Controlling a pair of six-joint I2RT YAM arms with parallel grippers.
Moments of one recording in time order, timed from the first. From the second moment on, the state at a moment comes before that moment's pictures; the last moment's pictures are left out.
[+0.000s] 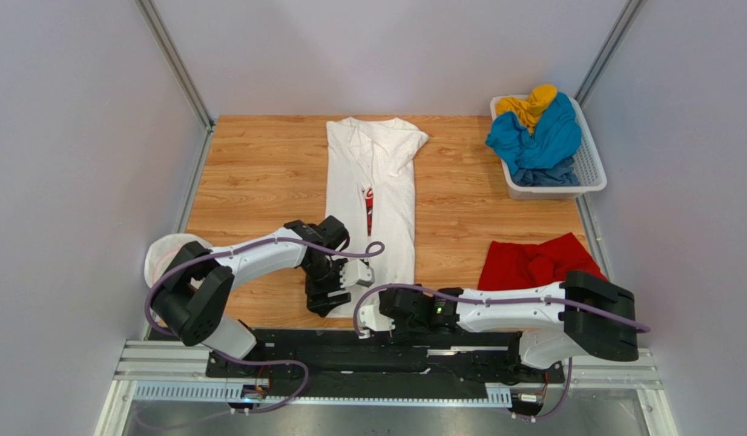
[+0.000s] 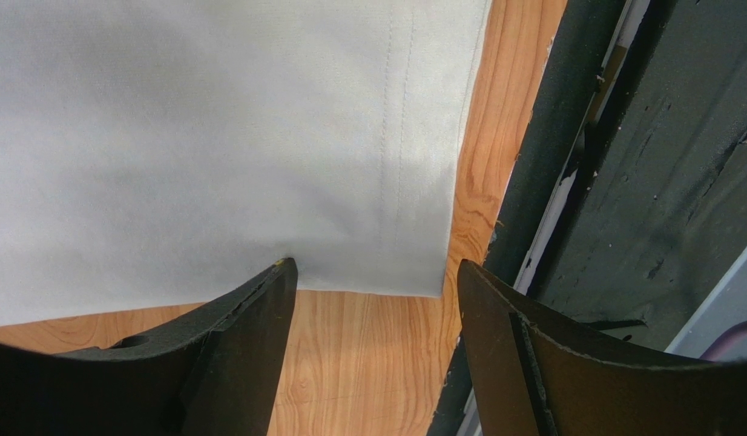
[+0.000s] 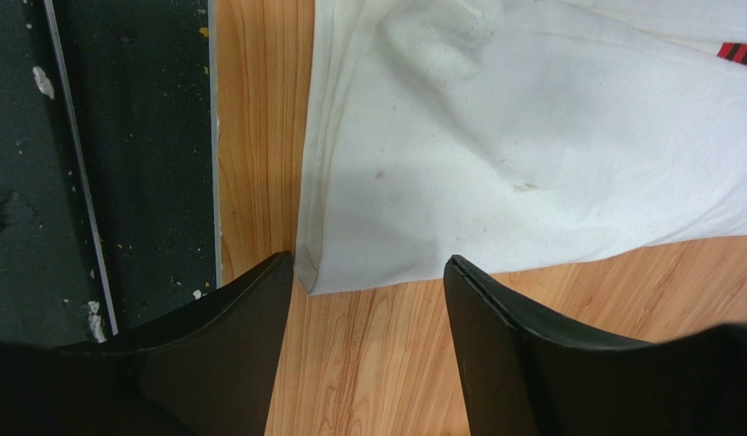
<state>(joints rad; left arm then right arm) -0.70 1.51 0.83 -0.85 0.36 0.74 1.33 1.38 0.67 -0.36 0.25 -0.55</state>
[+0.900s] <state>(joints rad) -0.76 1.56 0.86 -0.82 0.28 0.68 1.33 1.42 0.67 -0.30 0.26 -0.58</state>
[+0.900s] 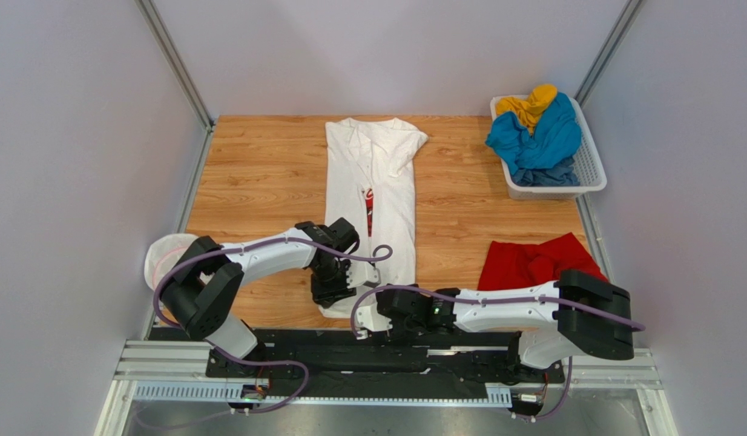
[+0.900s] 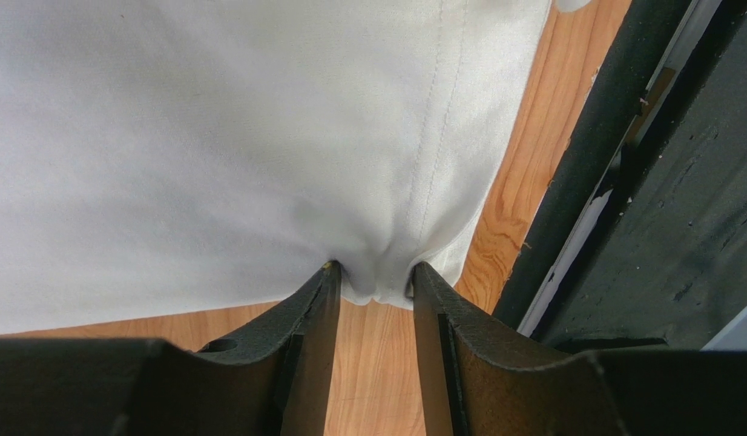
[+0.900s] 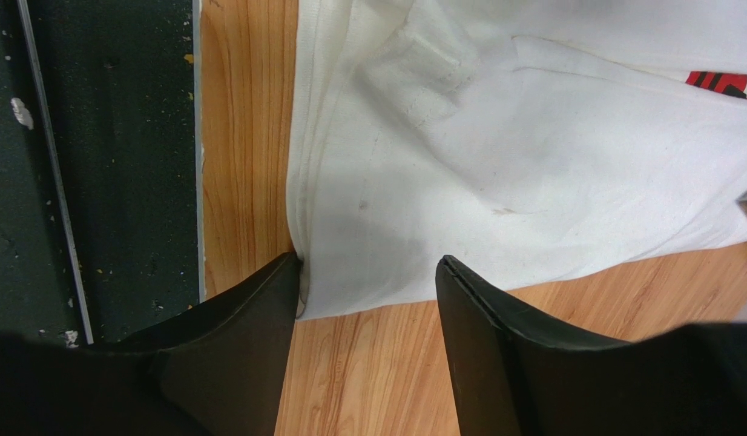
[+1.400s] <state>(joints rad) -0.82 1.59 0.89 -0.83 0.22 0.62 1.33 1.42 0.67 -0.32 0.26 -0.58</state>
